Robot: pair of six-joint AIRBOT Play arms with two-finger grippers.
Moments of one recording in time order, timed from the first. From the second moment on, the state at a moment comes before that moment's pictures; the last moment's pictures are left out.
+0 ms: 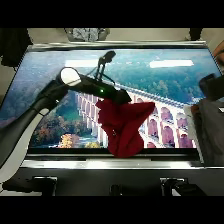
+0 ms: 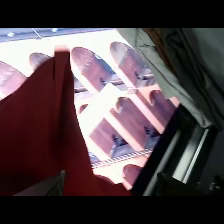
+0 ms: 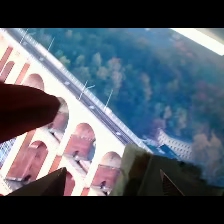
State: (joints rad) left arm -0.52 -1.61 1.76 0.86 -1.13 -1.29; right arm 0.14 -1.00 1.75 -1.72 1.58 1.14
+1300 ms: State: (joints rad) left arm -0.43 -1.65 1.22 0.89 -0.86 -1.36; right arm 0.14 -1.24 0.77 -1.06 1.39 0.92
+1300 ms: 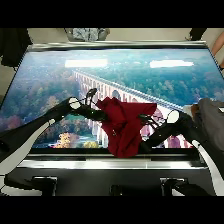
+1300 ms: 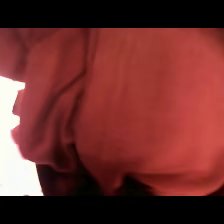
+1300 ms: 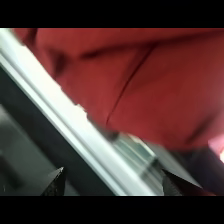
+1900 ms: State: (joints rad) left arm -0.38 -1.55 1.33 0.87 -0.93 -1.31; right arm 0.16 -1.33 0.75 -0.93 1.18 0.99
